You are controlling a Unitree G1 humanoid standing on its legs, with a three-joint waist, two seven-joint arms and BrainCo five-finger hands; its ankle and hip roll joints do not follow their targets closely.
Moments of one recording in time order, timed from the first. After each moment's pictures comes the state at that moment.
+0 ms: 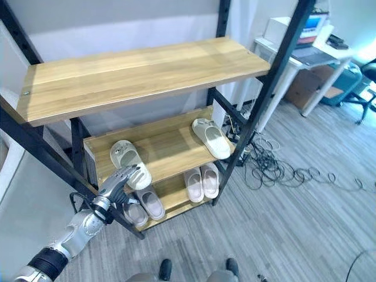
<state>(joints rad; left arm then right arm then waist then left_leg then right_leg) -0.05 0.61 -0.35 0.31 0.62 -0.16 0.28 0.15 -0.24 0.26 1.21 -0.13 -0.10 -0.22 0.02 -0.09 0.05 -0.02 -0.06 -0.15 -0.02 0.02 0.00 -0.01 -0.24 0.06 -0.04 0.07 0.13</state>
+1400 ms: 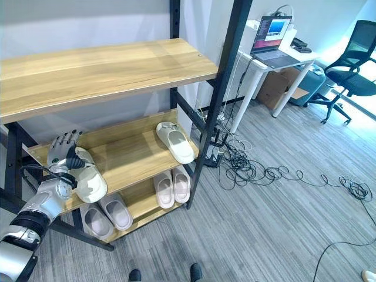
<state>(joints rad) -0.45 0.72 -0.31 0.73 0.56 0.03 0.49 0.19 -0.32 0.30 1.18 -0.14 -0.13 -0.22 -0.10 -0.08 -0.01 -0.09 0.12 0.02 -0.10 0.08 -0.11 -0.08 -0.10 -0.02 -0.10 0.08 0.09</state>
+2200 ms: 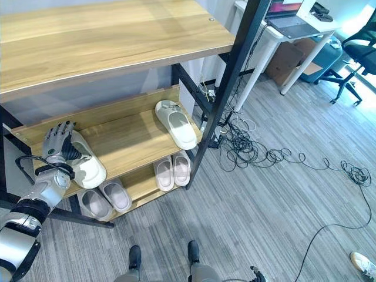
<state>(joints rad) -0.59 0.71 -0.38 0.85 0.52 0.05 0.52 0.11 -0.32 0.32 1.16 -0.11 -0.14 -0.23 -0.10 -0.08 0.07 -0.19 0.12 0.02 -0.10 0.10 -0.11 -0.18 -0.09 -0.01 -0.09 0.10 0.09</state>
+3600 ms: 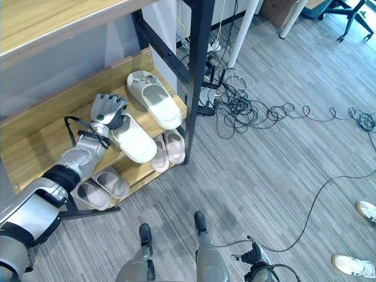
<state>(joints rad) -0.94 0.60 -0.71 0.84 0.80 0.06 0.63 -0.01 -0.34 0.39 1.12 -0.11 -0.17 -0.32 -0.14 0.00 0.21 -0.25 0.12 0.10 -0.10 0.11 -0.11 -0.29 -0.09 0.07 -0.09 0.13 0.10</state>
